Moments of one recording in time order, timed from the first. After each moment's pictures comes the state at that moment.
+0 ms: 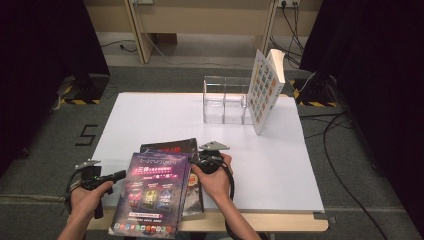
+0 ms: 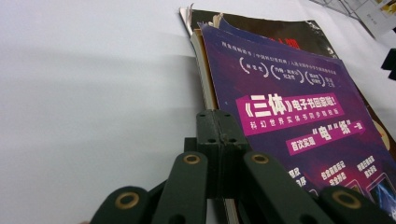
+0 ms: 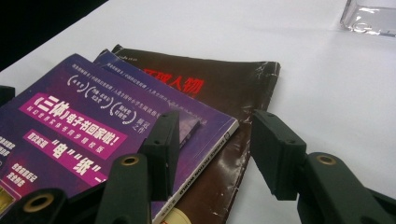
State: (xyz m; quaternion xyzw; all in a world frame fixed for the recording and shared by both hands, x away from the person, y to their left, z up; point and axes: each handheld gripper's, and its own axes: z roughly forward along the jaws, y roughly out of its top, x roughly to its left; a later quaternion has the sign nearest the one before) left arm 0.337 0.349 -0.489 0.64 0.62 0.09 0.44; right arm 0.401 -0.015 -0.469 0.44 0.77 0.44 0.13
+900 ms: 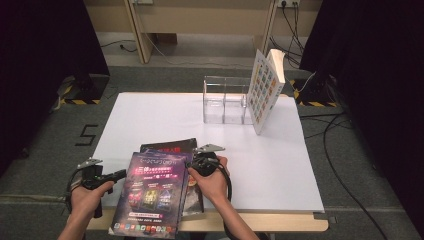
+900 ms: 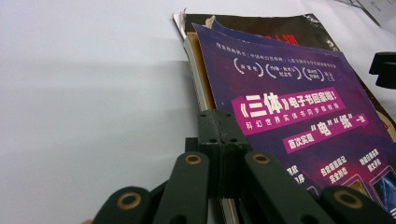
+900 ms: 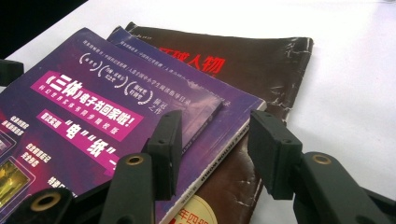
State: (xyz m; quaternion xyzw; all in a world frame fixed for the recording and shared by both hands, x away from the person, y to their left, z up) left arm 0.336 0.344 -0.483 0.66 0.60 0.11 0.43; right arm 0.400 -0.006 -0.478 0.44 0.78 0.43 0.10
